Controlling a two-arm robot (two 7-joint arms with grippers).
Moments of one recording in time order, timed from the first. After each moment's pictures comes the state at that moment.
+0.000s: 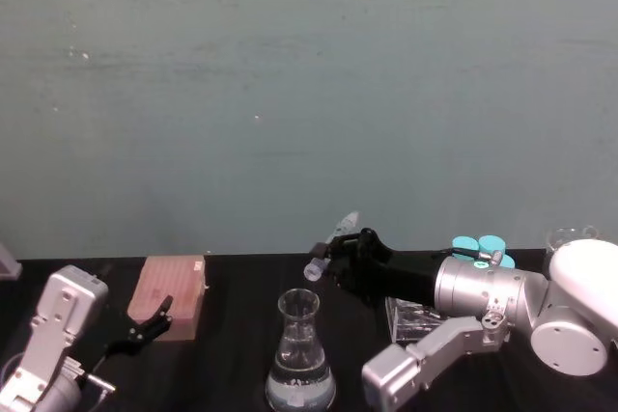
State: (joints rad) left arm -0.20 0.60 0.45 -1.41 -0.25 -0.12 0.03; right arm 0.81 0.45 -0.91 -1.14 -0.86 -0.55 0.03
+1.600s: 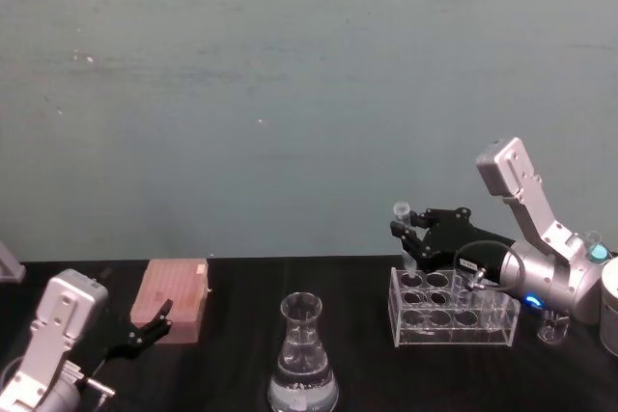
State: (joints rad) left arm -0.20 0.60 0.45 -1.41 -0.25 -0.12 0.03; right arm 0.67 0.32 -0.43 -1.02 0.25 -0.03 0.60
